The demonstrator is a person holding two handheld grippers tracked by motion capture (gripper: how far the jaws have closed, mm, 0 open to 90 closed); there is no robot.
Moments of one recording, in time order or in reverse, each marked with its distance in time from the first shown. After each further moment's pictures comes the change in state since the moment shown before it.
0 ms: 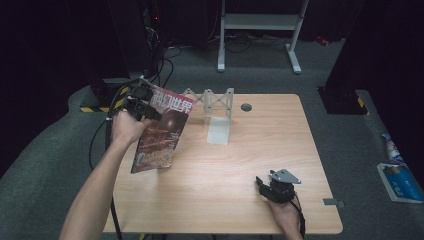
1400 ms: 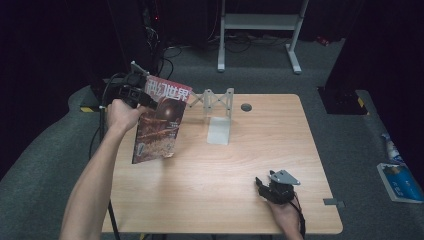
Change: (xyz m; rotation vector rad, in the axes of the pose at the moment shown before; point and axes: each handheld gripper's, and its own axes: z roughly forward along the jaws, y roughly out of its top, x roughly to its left) left arm 0.019 0.022 -0.018 -0.047 -0.020 -0.064; right arm 0.002 -0.001 -0.001 -0.006 -0.001 -0.030
